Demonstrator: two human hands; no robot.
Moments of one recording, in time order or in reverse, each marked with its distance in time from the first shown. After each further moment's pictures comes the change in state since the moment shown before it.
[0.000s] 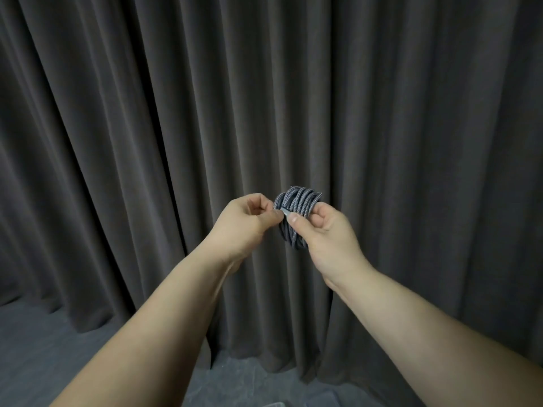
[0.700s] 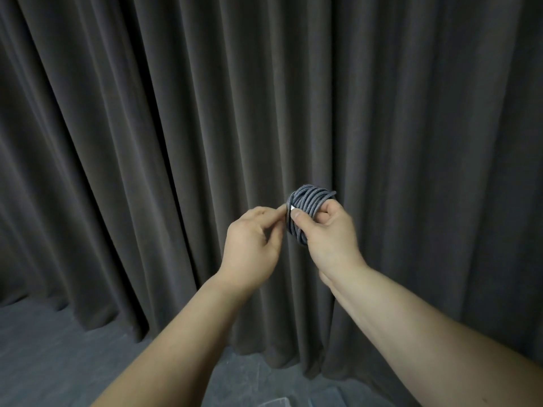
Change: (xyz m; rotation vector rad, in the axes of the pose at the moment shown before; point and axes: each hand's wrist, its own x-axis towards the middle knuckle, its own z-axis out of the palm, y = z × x) left_hand -0.007 -0.046 0.015 0.475 0.250 0.610; right_hand 0.007 0.011 0.004 -0.057 0.241 0.014
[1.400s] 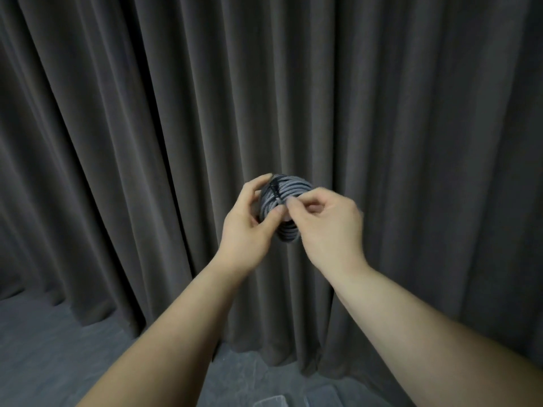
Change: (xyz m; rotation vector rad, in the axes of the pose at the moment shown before) left_hand 0.016 -0.008 -0.001 -0.516 -0.045 -0.287; right_hand -0.005 -0.023 0.004 -0.538 0.078 -0.325
